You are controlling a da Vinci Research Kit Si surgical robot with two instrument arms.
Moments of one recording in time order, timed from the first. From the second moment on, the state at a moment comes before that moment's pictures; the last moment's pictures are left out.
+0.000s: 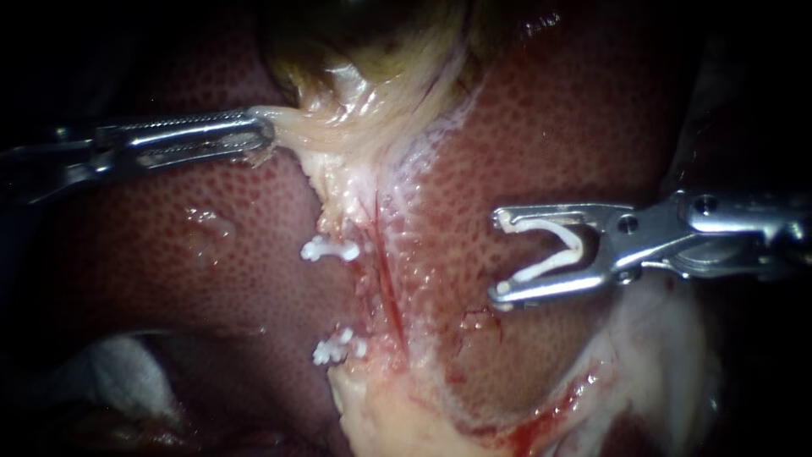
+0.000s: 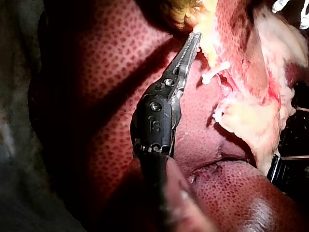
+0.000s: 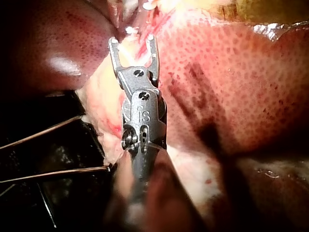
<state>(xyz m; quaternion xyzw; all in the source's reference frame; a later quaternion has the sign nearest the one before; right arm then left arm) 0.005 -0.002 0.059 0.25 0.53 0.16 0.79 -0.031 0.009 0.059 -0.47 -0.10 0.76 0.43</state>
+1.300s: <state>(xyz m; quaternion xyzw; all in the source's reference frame) 0.016 -0.012 0.079 0.35 0.43 0.27 0.78 -0.031 0.008 0.059 -0.47 -0.10 0.77 0.43</state>
